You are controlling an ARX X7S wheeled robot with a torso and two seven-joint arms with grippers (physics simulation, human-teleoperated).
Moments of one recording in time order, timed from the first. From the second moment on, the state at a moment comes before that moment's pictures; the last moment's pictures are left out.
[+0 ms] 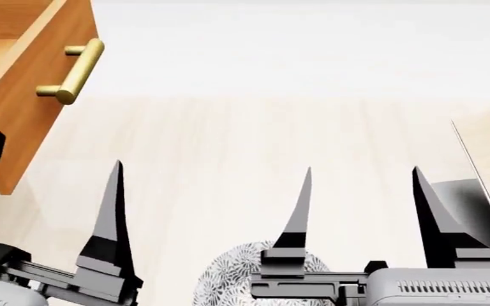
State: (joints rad) left arm -0.27 -0.18 0.35 0.90 -0.07 -0.65 -0.21; right arm 0.14 0.20 -0.10 -0.78 0.16 0.50 0.21
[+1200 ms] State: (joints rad) left arm -0.63 -0.08 0.47 0.56 -0.10 -0.69 -0.21; right arm 0.10 0.24 -0.09 -0.73 0.20 0.41 0.24
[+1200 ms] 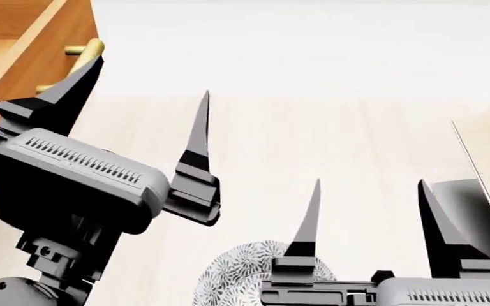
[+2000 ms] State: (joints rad) left arm -0.91 -0.03 0.52 0.00 -0.15 -0.48 -0.21; right arm 0.09 0.27 -0.09 -0.69 0.24 0.38 0.26
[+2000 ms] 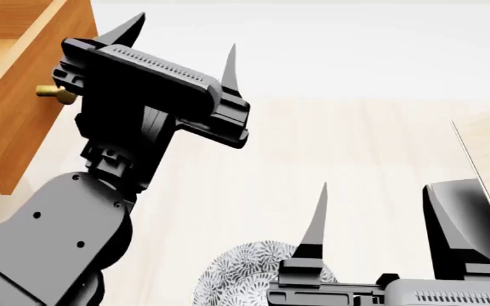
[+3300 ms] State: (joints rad) left arm -1.27 0.00 1.36 -1.01 -0.95 0.22 -0.32; right arm 0.07 0.30 -0.09 -0.68 0.29 0.33 0.29
